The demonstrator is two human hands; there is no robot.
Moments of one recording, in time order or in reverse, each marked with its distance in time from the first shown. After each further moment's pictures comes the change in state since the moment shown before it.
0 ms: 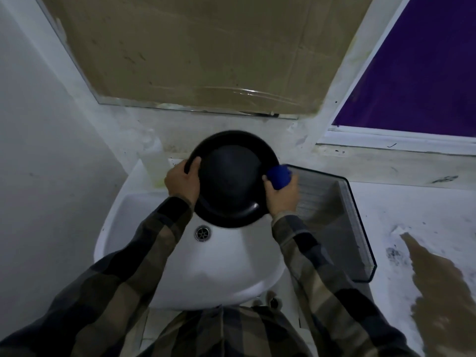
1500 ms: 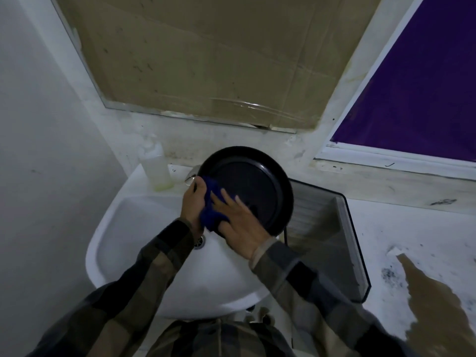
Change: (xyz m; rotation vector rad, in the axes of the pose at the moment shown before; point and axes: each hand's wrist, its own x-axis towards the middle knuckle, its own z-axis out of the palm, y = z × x) left_hand -0.039 0.003 0.016 -0.661 -0.299 -0.377; right_hand -0.061 -0.026 -0.009 -0.536 -0.912 -0.771
